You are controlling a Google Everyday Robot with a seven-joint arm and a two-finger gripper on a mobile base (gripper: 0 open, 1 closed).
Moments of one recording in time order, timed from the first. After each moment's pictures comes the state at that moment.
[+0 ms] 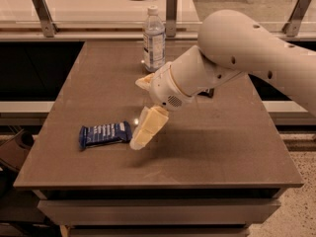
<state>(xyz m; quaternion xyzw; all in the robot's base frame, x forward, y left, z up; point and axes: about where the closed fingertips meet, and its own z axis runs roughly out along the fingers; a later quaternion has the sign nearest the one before) 0.492 0.048 0.862 -0.66 0.65 0.23 0.31</state>
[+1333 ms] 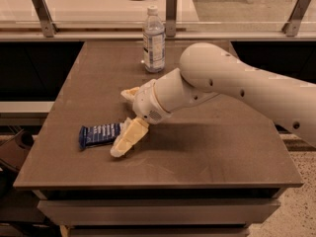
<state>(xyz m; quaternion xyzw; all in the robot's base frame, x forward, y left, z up) 0.500 0.098 0.822 -0.63 0.64 0.28 0.34</state>
